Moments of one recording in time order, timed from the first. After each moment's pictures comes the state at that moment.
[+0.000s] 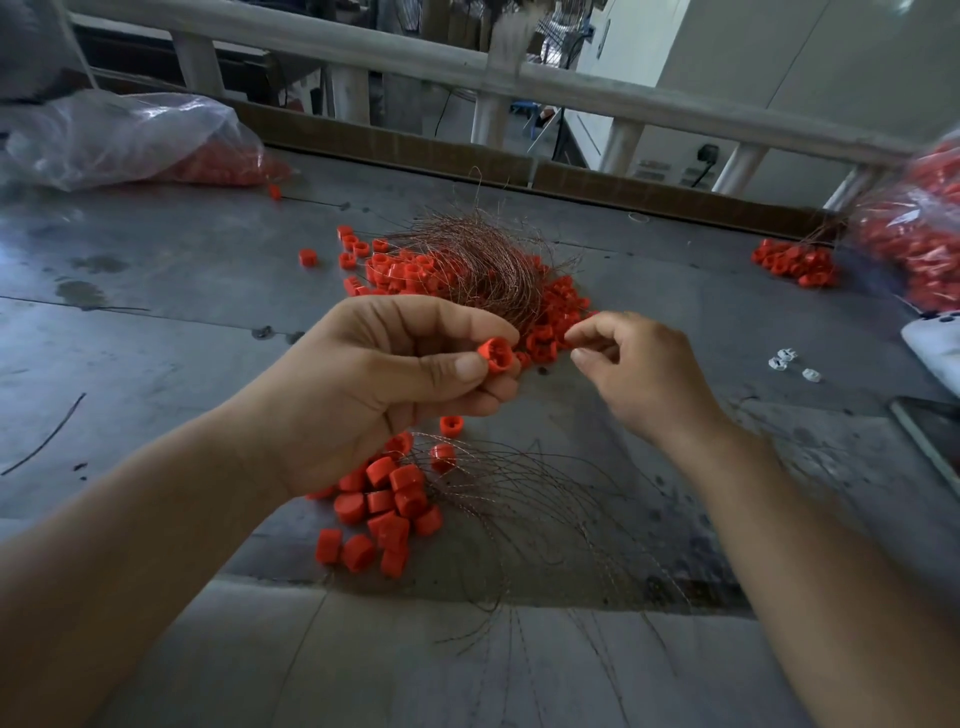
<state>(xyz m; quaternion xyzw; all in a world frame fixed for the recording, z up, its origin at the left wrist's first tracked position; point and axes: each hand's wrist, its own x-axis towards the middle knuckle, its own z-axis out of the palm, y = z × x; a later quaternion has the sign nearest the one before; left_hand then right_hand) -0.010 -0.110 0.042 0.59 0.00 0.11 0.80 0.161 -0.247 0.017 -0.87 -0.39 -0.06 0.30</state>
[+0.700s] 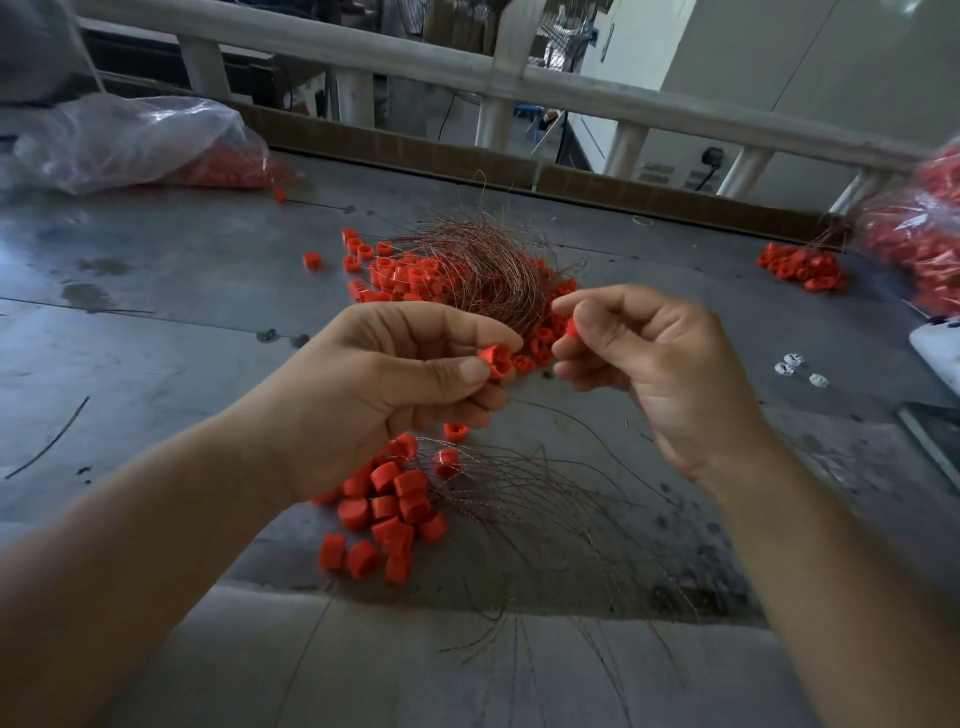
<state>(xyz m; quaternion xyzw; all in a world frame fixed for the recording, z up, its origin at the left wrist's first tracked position) -0.009 -0.105 0.041 0.61 0.02 0.10 0.78 0.123 -0.251 0.051 -0.65 -0.37 0.18 0.64</state>
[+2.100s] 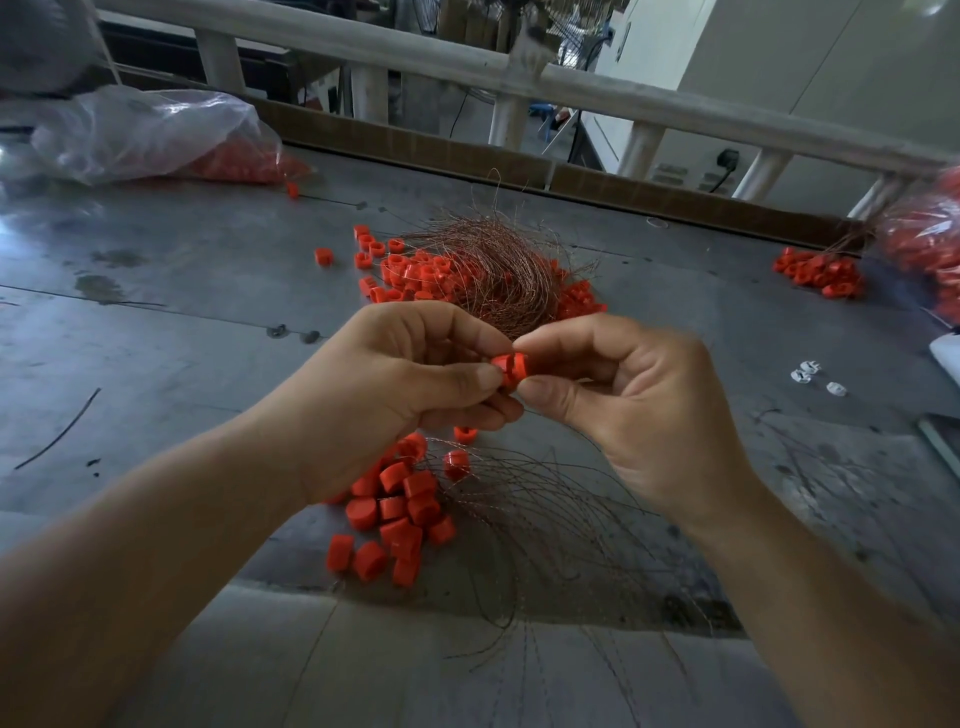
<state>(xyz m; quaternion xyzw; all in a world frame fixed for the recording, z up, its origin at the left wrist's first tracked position) -0.006 -0.111 0.042 0.63 0.07 0.13 0.76 0.096 -0.246 0.046 -0.65 -0.49 0.12 0.57</state>
